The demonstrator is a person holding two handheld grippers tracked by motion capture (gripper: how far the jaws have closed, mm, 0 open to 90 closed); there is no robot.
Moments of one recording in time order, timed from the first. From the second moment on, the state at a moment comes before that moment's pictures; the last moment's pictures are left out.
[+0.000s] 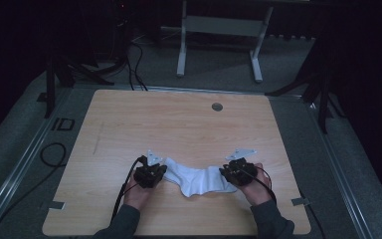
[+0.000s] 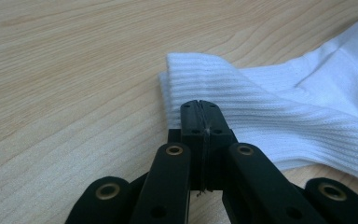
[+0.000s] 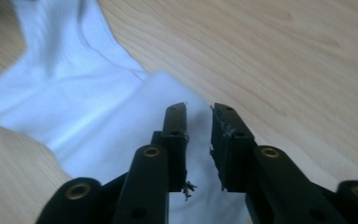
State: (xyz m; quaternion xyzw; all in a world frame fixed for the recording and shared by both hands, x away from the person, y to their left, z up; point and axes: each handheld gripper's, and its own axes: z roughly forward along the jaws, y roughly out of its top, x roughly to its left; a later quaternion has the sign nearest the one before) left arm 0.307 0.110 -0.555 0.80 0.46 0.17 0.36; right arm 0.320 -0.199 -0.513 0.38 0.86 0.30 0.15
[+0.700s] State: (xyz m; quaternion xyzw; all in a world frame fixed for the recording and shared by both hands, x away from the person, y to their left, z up) left arm 0.307 0.110 -0.555 0.80 0.46 0.17 0.36; right arm 0.330 -0.210 -0.543 0.42 0.86 0.28 0.12
